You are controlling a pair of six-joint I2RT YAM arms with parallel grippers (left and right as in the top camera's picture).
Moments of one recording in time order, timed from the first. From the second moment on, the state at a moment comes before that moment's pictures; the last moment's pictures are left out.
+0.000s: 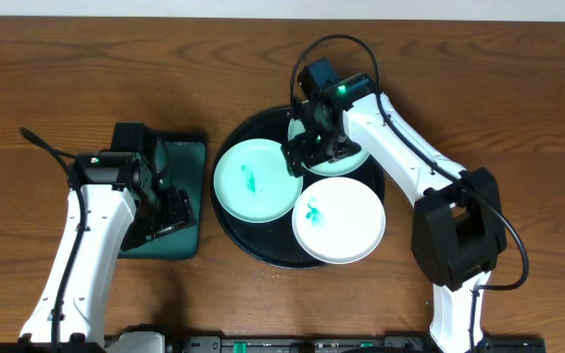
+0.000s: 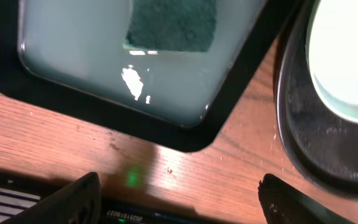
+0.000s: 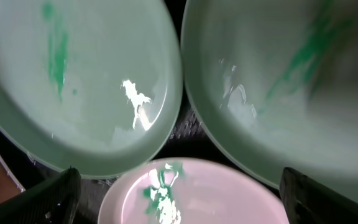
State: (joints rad) left arm -0.02 1.37 1.06 -1.29 0.07 -0.36; right arm 0.50 2.09 1.73 -1.10 -0.20 0.07
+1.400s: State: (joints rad) left arm -0.02 1.41 1.22 -1.27 0.08 -0.31; right arm 0.61 2.07 1.75 -1.13 -0.18 0.31
